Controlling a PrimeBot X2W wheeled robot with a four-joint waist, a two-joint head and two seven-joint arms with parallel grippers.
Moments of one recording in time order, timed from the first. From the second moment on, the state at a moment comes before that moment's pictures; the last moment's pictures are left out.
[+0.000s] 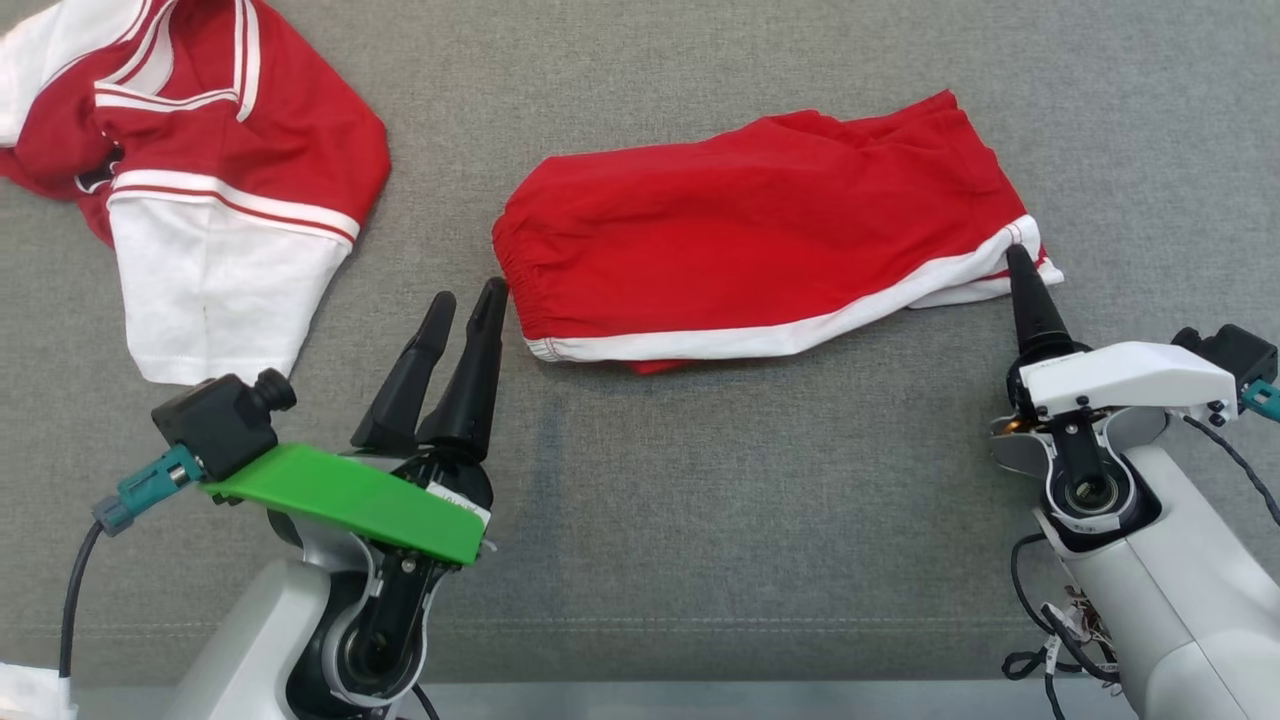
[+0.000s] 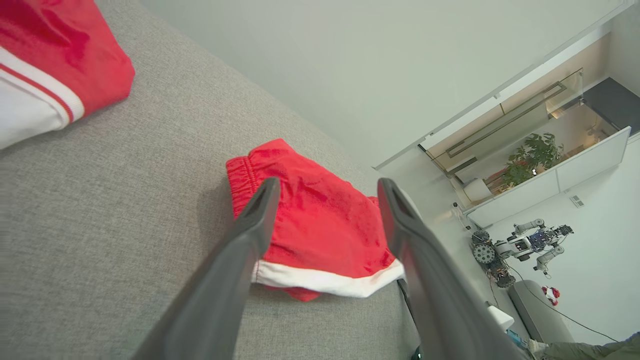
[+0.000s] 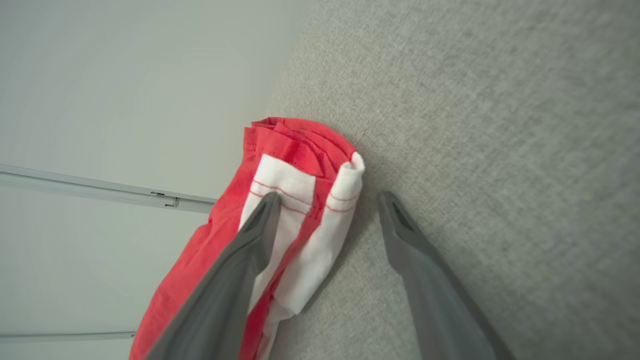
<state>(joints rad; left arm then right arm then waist) -0.27 0.25 -0.53 -0.21 -1.18 0.12 -0.17 -0.39 -0.21 0.36 0.47 1.41 -0.02 -0.25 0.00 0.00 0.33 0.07</state>
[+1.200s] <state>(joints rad) -0.22 0.23 -0.50 -0.18 -1.17 0.12 -0.17 -0.44 -0.29 0.26 0.49 1.36 -0.02 -0.25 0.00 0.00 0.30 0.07</state>
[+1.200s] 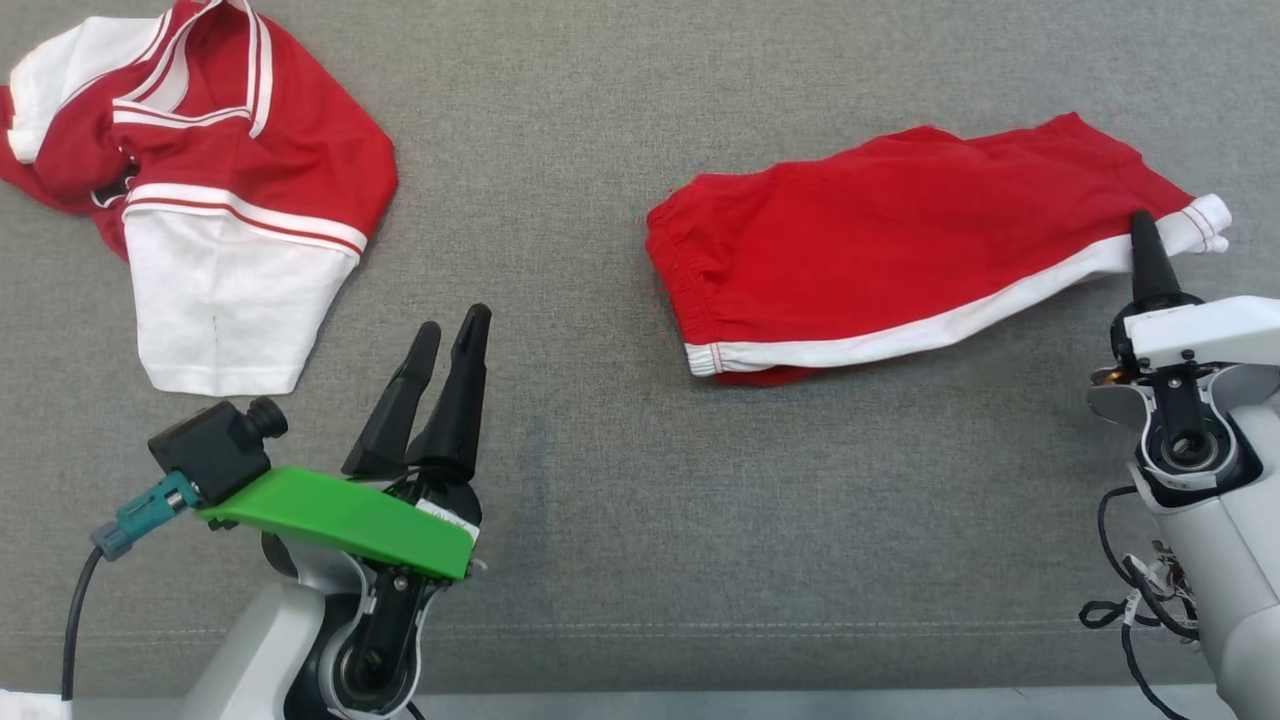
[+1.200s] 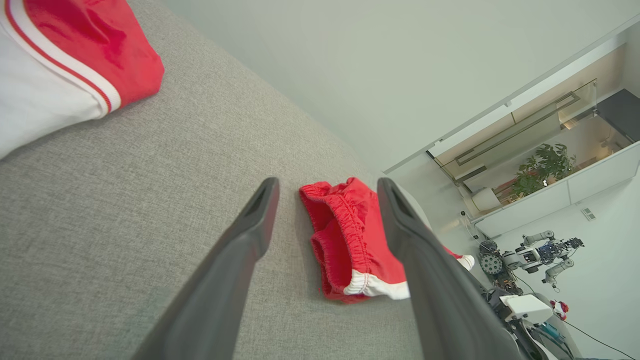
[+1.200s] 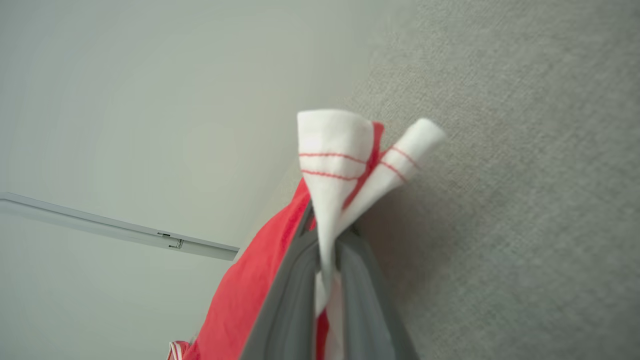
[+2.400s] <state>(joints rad) -0.20 0.17 -0.50 -0.16 -1.19 0.12 -0.19 -0.46 -0.52 0.73 0.12 0.95 0.02 0.17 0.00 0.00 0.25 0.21</state>
